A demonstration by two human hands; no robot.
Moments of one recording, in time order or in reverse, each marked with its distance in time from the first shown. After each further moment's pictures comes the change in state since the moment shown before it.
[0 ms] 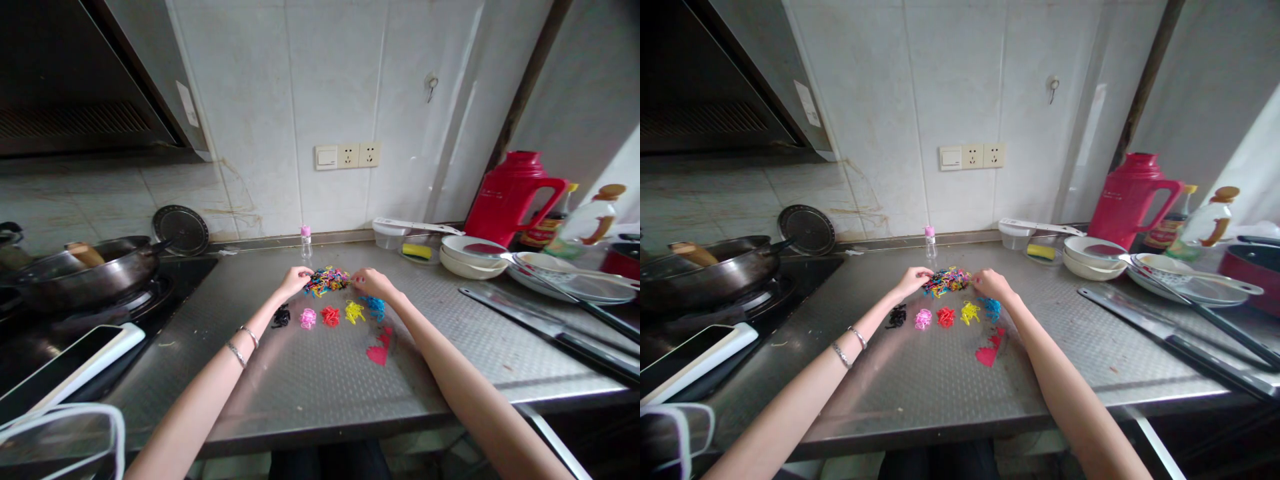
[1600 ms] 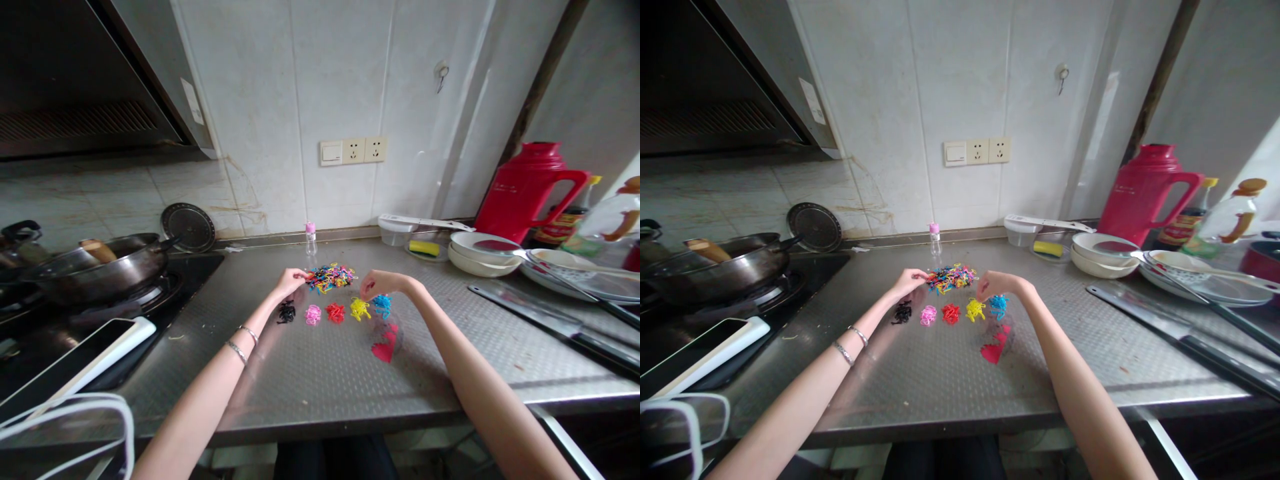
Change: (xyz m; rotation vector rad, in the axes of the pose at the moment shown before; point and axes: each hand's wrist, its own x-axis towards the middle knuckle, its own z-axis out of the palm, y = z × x) left_hand -0.018 -0.010 -0.017 -0.030 0.023 -0.103; right_hand -0.013 -0.009 -0.039 0.406 -0.542 -0.119
